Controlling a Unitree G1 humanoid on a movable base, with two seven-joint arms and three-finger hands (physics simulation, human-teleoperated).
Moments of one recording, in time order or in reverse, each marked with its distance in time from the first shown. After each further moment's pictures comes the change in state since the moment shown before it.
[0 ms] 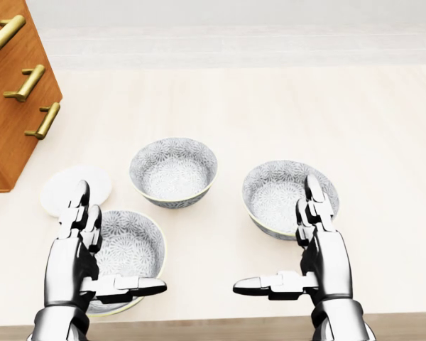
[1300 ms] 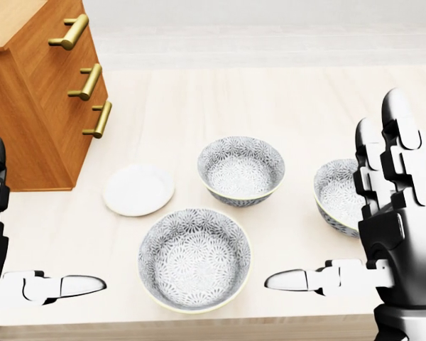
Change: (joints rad) left arm 0.115 0.046 0.150 -0.633 -0.040 0.061 -0.118; right arm 0.091 -0.040 -0.070 -0.639 0.017 0.085 0.084
